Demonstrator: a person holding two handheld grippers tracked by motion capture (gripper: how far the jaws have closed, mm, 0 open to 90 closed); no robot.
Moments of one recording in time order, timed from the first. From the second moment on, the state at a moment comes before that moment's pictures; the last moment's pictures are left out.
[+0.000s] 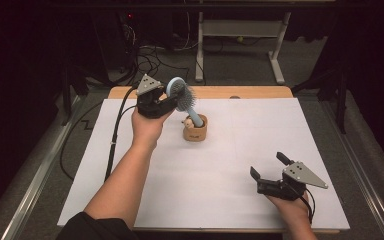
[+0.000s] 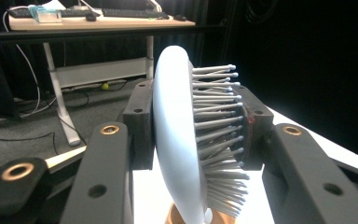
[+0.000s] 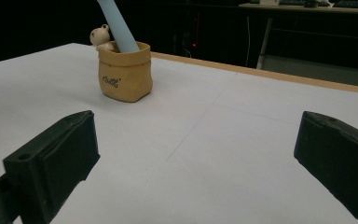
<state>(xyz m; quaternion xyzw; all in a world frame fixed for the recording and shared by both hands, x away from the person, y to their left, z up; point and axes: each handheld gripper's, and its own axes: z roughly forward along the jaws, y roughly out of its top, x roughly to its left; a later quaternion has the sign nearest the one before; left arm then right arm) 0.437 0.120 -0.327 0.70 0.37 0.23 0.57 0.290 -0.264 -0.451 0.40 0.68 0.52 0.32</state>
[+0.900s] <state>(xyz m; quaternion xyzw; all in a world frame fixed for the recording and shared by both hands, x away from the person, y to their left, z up) 0.444 0.113 -0.347 0.70 0.38 0.22 0.56 0.289 -0.265 -0.451 0.40 0.68 0.52 0.32</state>
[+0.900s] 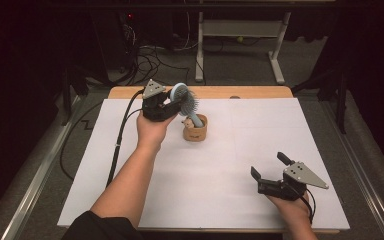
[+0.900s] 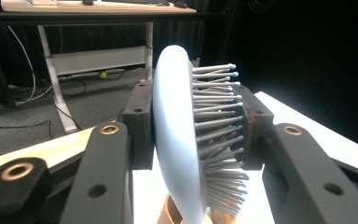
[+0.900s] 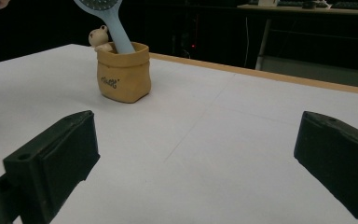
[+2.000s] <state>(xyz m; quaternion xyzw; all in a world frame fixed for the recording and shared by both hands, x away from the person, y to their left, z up) 0.446 0.108 -0.354 0.70 0.38 0.22 0.56 0.289 -0.263 -0.451 0.40 0.68 0.52 0.32</state>
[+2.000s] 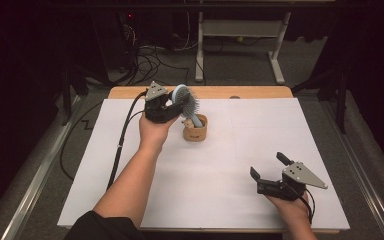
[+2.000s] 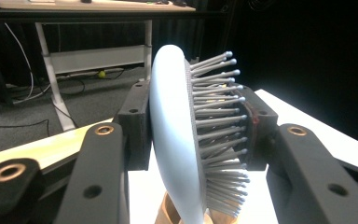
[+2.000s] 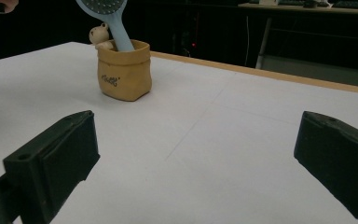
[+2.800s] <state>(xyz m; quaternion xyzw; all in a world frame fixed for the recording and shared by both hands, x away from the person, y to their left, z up) 0.452 0.112 -0.356 0.71 0.39 0.22 0.55 0.289 -0.263 -0.452 0.40 0.68 0.52 0.32</state>
